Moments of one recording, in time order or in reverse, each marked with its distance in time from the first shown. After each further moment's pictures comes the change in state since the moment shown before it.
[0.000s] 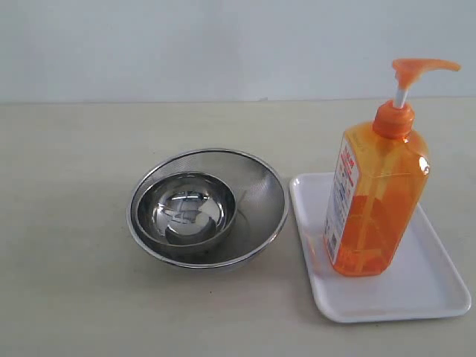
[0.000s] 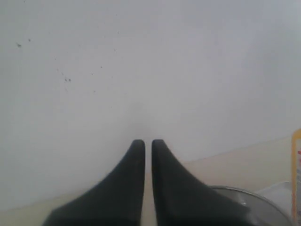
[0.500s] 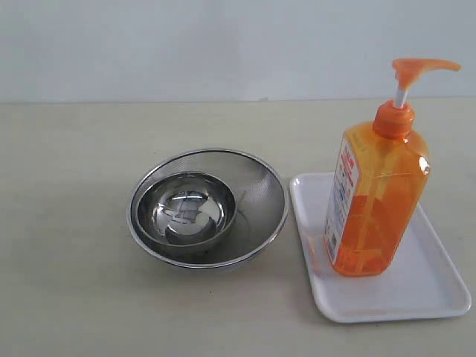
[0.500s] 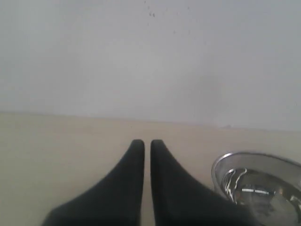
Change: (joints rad) left arm 0.002 0.000 0.038 -1.179 0.380 1.036; right arm 0.000 0.000 0.000 0.000 0.000 0.000
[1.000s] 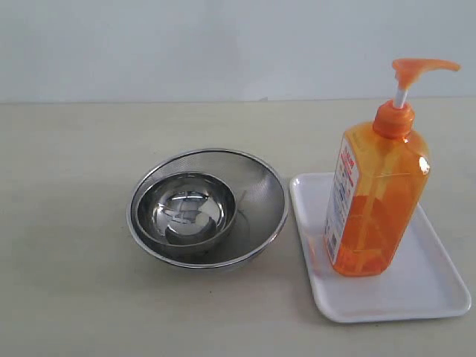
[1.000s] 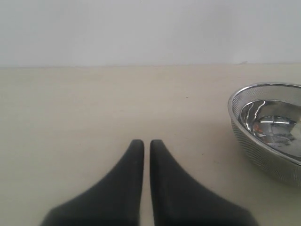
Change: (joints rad) left arm 0.000 0.000 0.000 -0.004 0.208 0.121; right arm 0.000 0.000 0.000 0.000 -0.006 0.000
